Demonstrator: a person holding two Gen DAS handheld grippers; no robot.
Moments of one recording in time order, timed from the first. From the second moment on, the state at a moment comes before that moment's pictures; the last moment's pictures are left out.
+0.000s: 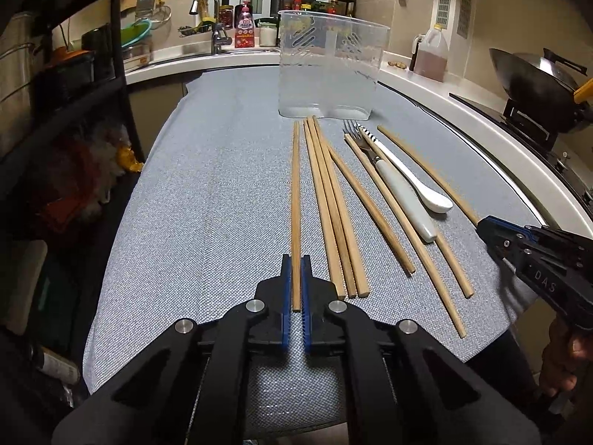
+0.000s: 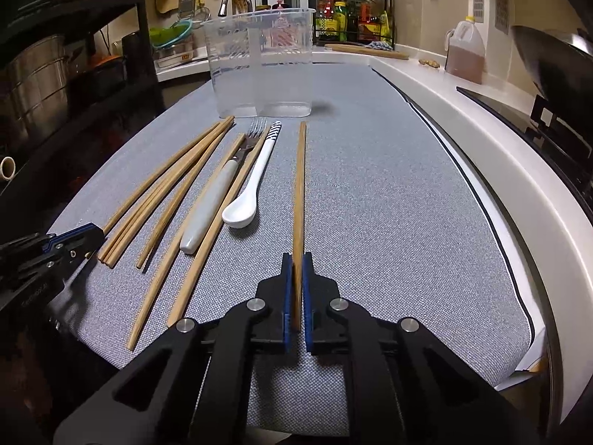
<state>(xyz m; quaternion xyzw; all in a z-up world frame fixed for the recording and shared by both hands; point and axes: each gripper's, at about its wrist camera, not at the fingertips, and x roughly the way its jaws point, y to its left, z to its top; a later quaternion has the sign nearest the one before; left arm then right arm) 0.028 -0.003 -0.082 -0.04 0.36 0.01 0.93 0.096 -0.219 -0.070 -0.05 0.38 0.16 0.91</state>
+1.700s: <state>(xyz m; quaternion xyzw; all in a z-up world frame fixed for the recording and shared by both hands) 0.088 0.040 0.106 -0.07 0.25 -0.02 0.96 0.132 -0.217 0.120 0.00 0.26 0.19 0.95</state>
